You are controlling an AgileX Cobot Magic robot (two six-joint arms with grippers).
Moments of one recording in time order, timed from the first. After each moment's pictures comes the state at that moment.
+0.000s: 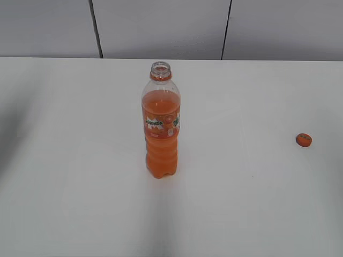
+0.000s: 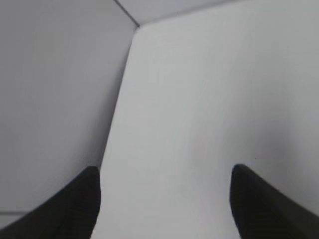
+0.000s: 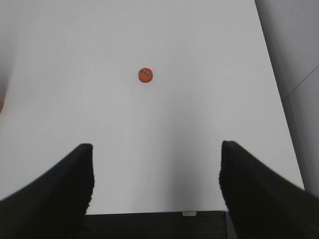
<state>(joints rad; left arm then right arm) -0.08 1.46 -0.98 0.97 0.66 -0.72 -0.04 0.52 -0.96 0.02 1.22 -0.11</state>
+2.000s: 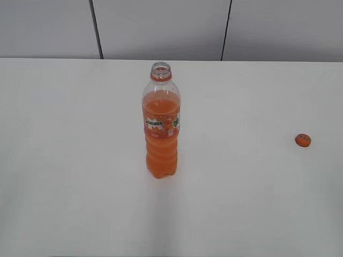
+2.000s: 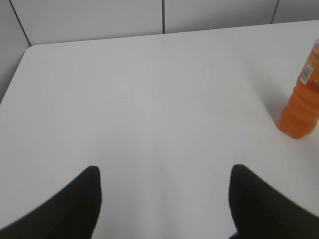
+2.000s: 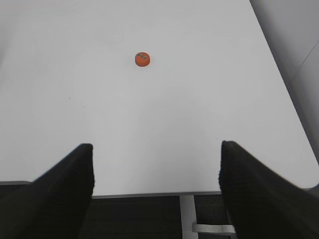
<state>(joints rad) -0.07 -0.01 -0.60 0.00 1.10 0.01 -0.04 -0.01 -0.60 0.01 1.22 -0.11</state>
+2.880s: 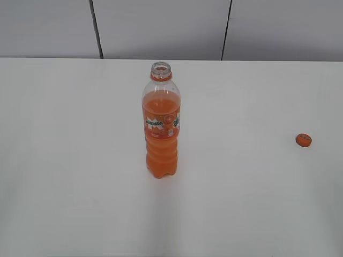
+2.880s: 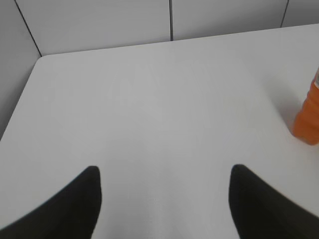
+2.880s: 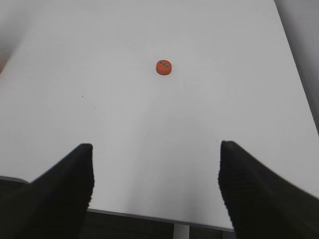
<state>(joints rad) -0.07 -0.01 -0.57 0.02 1.05 0.02 0.00 -0.01 -0.45 0.08 1.05 -0.27</state>
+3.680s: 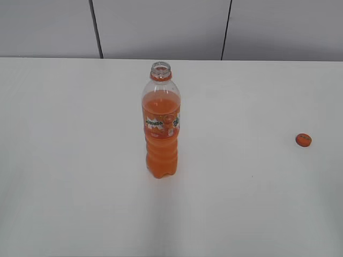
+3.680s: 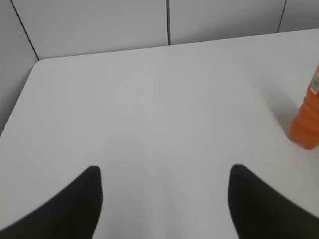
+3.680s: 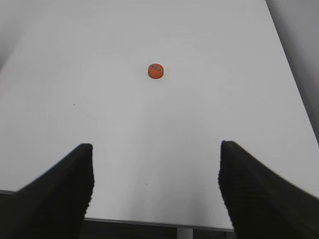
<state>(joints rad) -0.07 -0.01 -0.57 0.01 1.04 0.02 0.06 -0.01 -0.44 0.00 1.02 -0.14</state>
